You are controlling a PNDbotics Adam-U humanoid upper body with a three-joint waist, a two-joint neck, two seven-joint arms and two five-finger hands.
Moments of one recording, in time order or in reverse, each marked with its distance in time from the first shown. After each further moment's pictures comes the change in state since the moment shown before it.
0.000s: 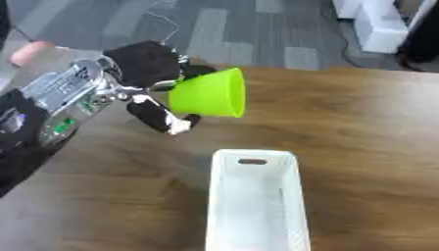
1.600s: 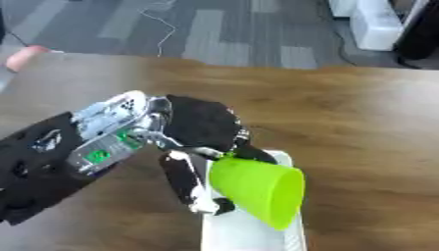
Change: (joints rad) left arm -0.026 -0.067 -0.203 -0.126 0.282 -0.187 -0.247; right arm -0.027 -0.009 -0.001 0.000 -0.025 -0.011 0.010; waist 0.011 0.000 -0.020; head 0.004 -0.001
